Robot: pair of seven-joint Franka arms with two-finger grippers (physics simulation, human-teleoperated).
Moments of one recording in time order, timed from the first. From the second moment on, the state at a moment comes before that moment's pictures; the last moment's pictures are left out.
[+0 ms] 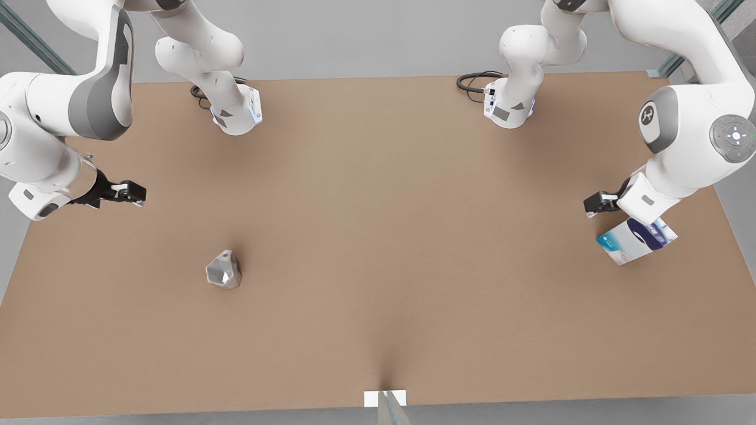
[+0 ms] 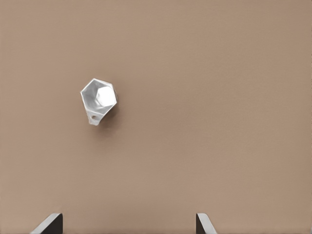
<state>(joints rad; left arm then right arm) -0.11 0.17 0.10 -1.48 0.01 1.60 0.01 0.06 0.10 -0.10 -1.50 -0.09 1.48 -0.09</state>
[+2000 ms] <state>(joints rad) 0.35 0.20 0.10 -1.86 0.02 2.03 -0.27 0.07 0.67 -0.04 -1.64 -0.02 2.09 -0.12</state>
